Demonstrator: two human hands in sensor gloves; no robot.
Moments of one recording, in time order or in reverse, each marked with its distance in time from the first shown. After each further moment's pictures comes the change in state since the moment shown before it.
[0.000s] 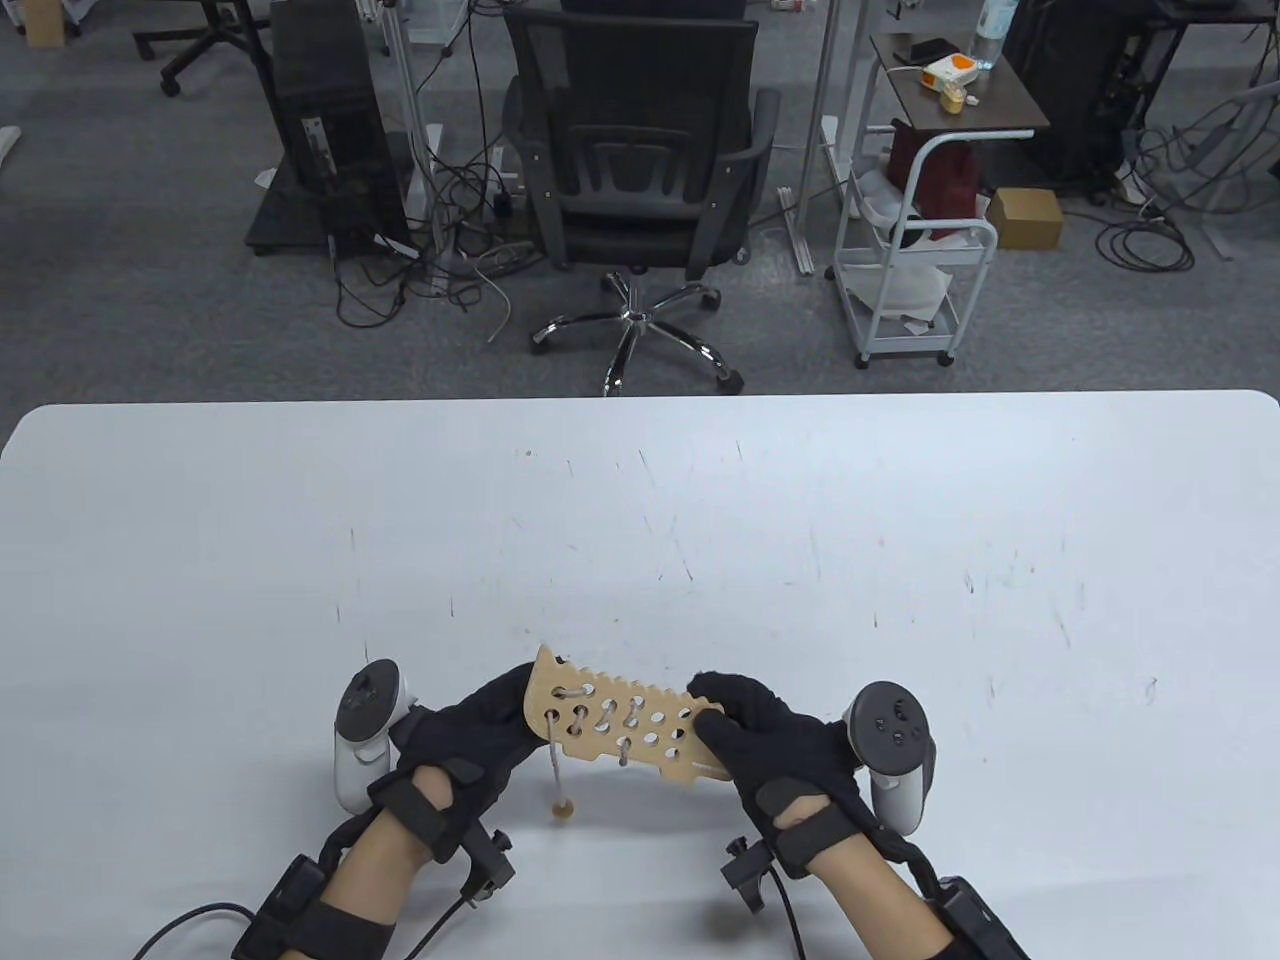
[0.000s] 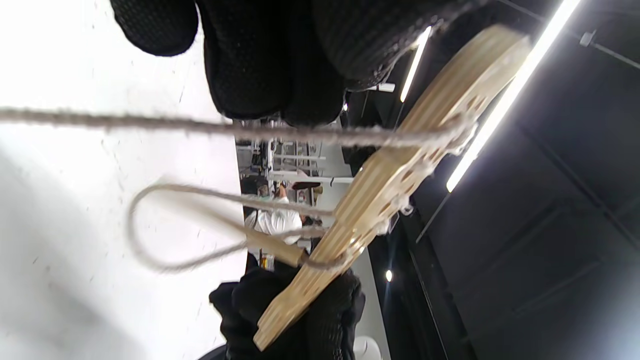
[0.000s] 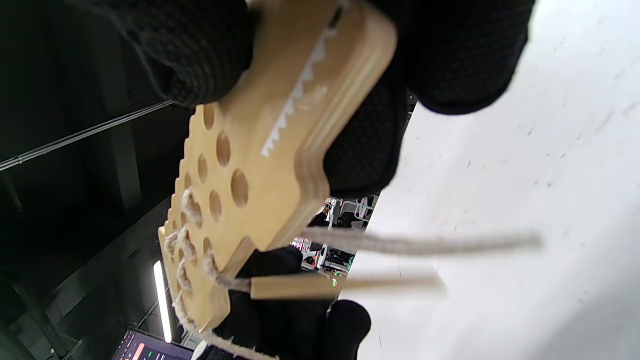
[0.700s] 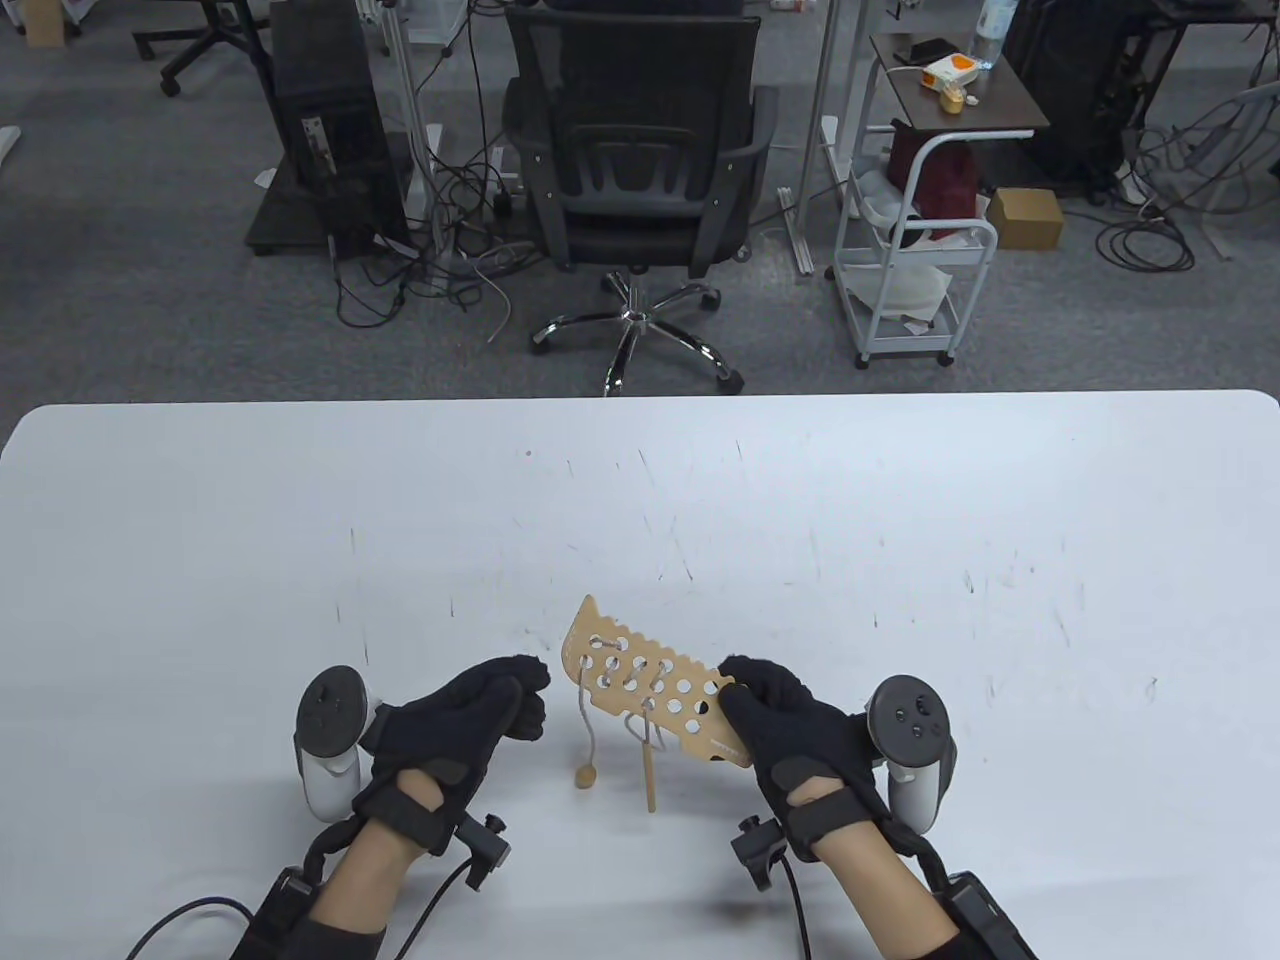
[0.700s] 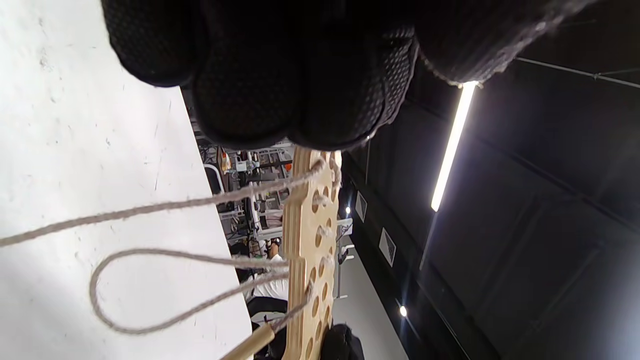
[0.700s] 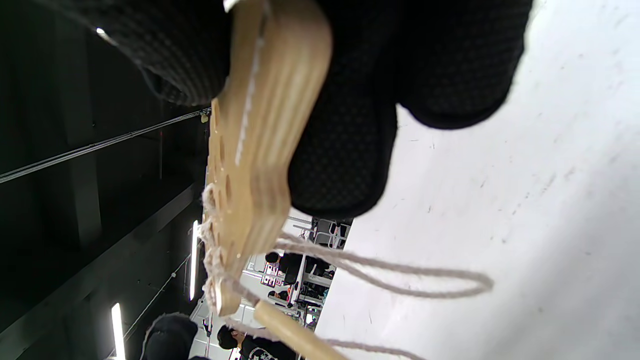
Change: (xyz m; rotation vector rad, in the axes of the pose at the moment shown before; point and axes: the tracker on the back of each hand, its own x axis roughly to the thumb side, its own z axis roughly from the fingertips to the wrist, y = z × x) left_hand 0.024 0.006 0.011 0.149 -0.106 -0.202; right_hand -0.009 -0.018 -0.002 -0.110 0.086 0.018
